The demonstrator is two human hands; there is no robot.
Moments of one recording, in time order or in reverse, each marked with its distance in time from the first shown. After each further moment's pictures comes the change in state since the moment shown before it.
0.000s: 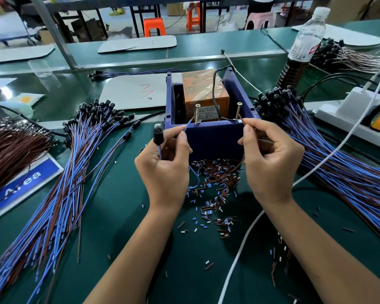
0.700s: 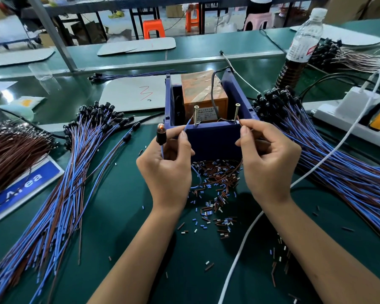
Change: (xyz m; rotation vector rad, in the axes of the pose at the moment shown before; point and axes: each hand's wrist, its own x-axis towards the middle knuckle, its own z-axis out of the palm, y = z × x) left_hand 0.000 0.001 0.005 0.024 0.033 -0.003; right_hand 0.001 -0.004 0.000 -0.023 -0.004 -0.017
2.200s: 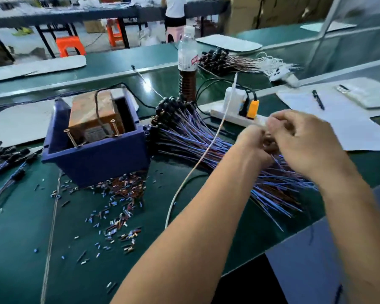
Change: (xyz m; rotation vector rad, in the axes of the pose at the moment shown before) left_hand -0.120 0.106 0.278 -0.585 -1.007 -1.420; right_hand 0.070 -0.017 -0.236 -0.839 -0.195 0.413
